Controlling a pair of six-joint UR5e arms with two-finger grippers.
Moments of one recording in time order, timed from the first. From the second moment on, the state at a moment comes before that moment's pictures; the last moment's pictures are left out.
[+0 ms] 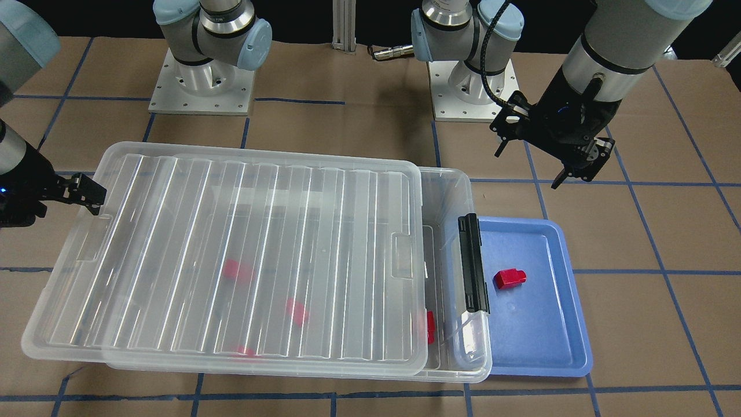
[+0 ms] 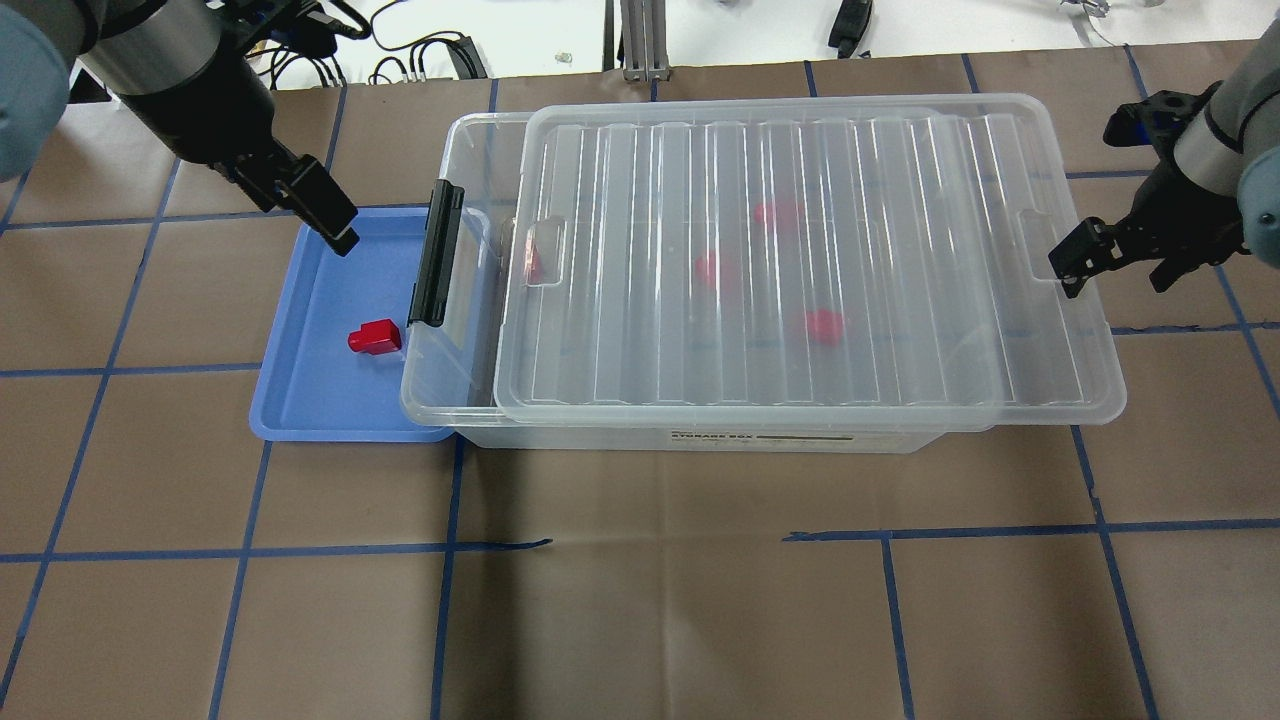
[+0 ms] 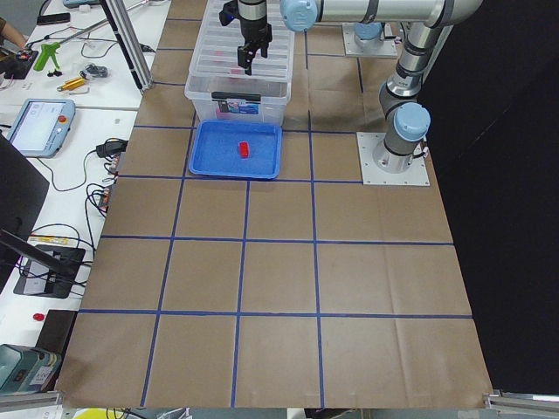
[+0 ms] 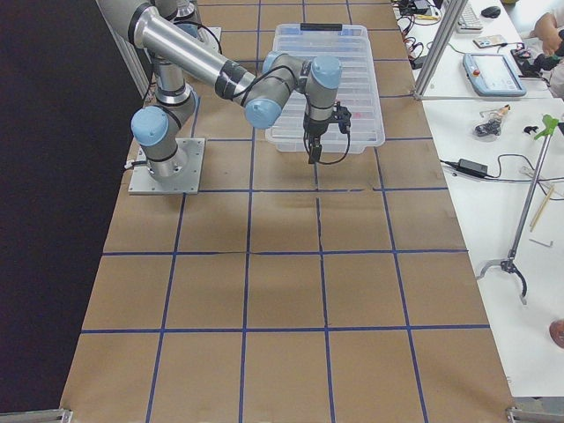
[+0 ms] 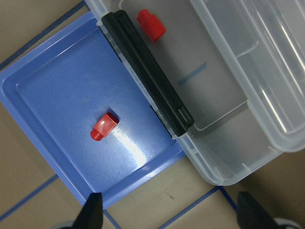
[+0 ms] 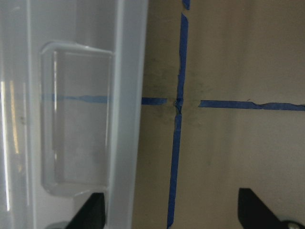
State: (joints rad) left arm -1.47 -1.63 -1.51 -1.60 1.53 0.84; right arm 1.15 -1.44 1.81 -1.91 -1.61 -0.46
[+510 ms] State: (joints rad) left arm -1.46 -1.66 -1.56 -1.51 1.54 1.42; right arm 1.05 -1.45 1.81 -1.91 -1.61 -0.54
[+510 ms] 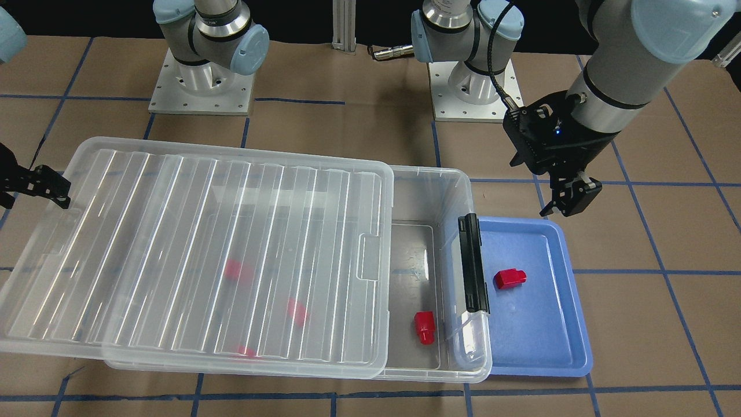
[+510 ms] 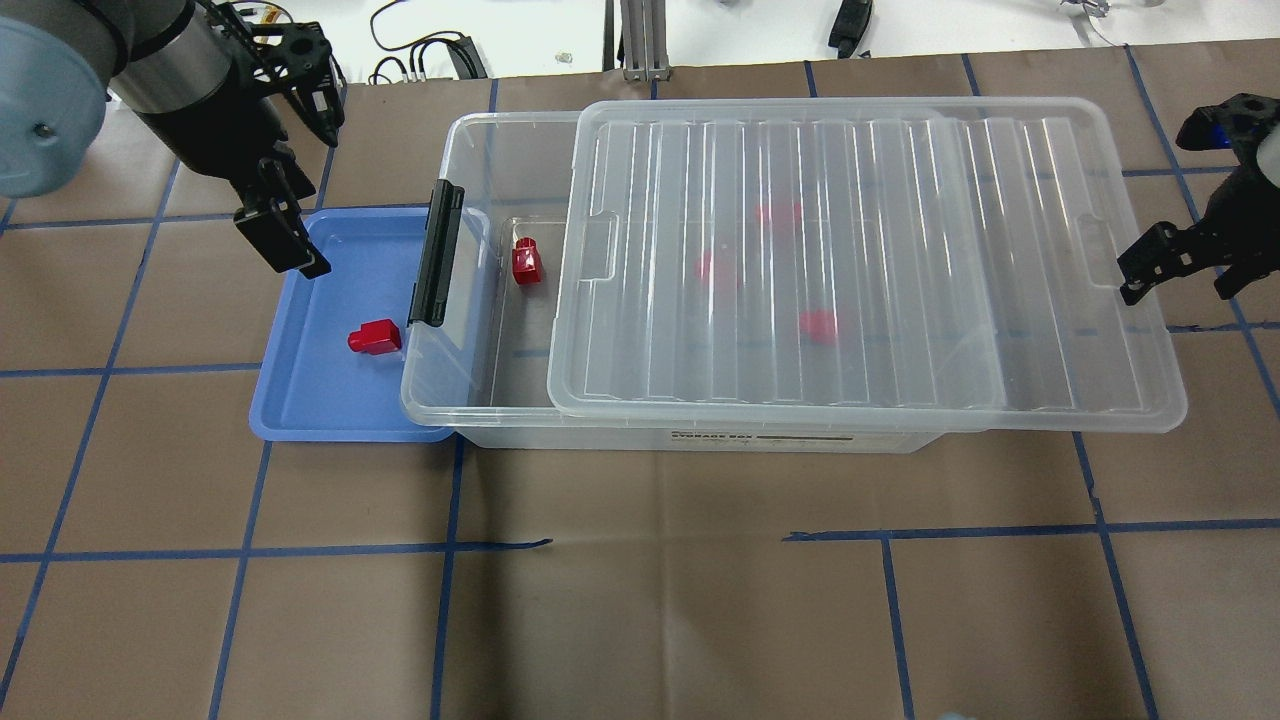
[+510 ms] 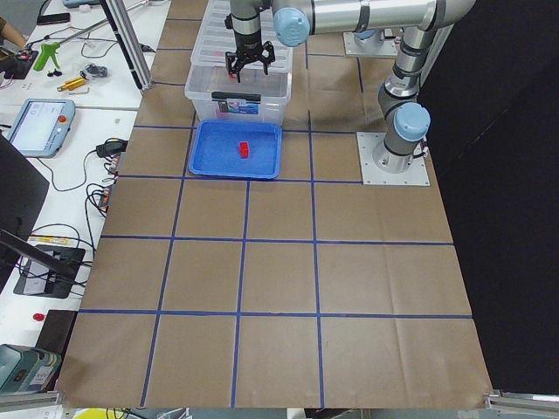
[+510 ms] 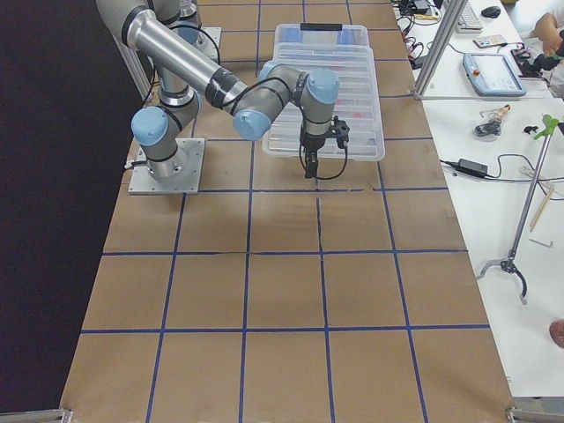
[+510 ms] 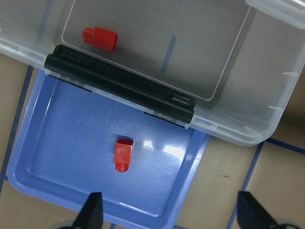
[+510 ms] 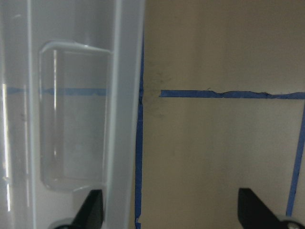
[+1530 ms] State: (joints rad) left arm -1.34 -1.81 -1.78 -1.17 1.53 1.67; right arm 0.97 -1.46 1.77 -1.90 -1.66 -0.62
